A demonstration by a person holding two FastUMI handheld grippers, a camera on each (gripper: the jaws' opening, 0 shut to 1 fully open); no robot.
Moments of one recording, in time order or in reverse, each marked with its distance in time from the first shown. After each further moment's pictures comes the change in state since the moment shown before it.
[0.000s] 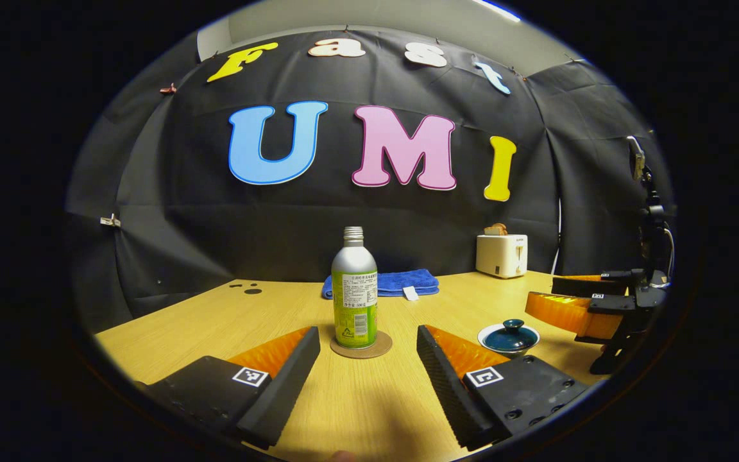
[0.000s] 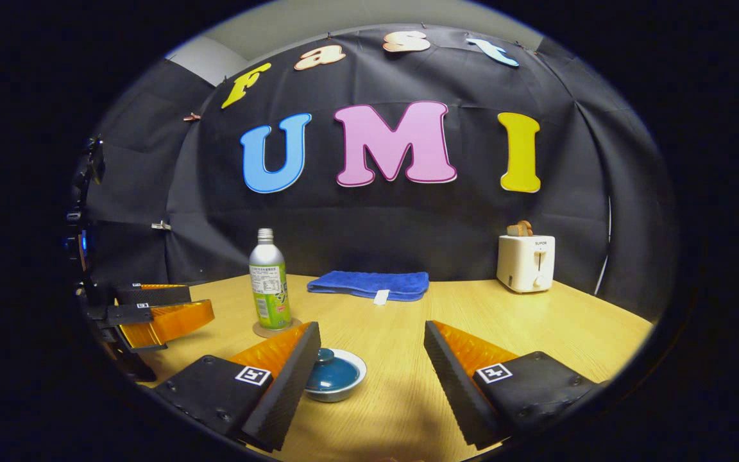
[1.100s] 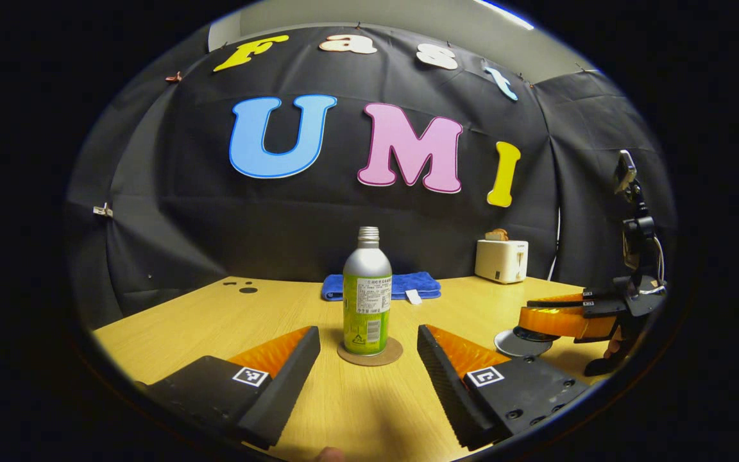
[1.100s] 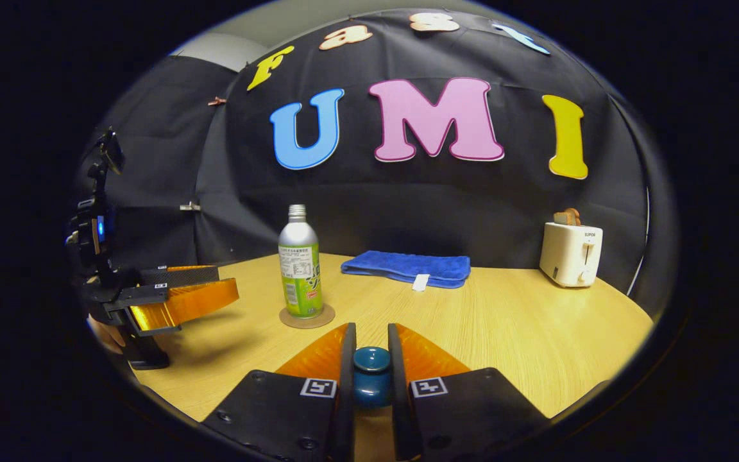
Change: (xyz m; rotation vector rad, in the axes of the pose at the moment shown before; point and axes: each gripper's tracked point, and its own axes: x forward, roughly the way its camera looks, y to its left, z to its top) left arm 0.021 0.023 0.001 -0.030 -0.007 -0.049; right arm 0.031 0.049 -0.022 -0.040 0.133 0.195
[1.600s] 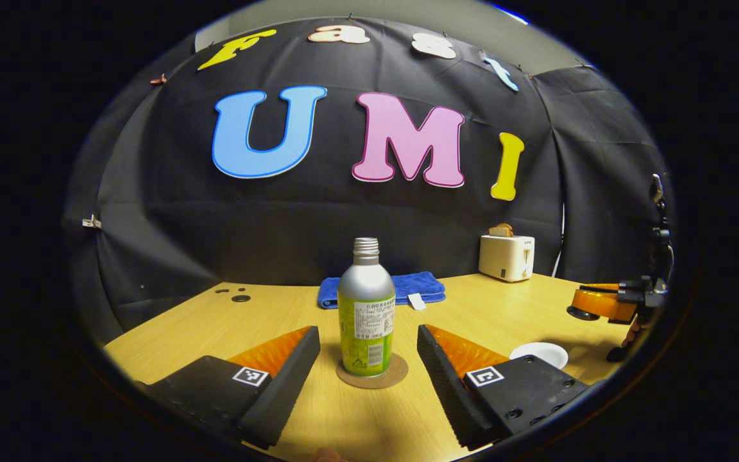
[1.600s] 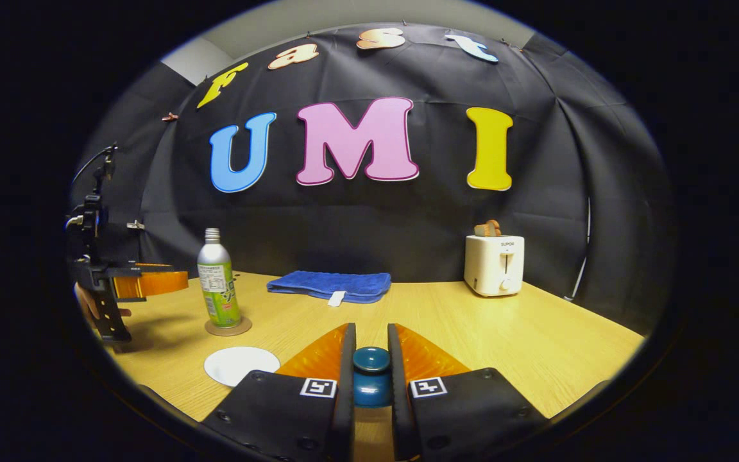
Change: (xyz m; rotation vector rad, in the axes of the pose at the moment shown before) left arm 0.026 0.003 0.016 0.039 0.018 -0.001; right arm -0.038 -0.108 0.015 0.050 -0.125 -0.239
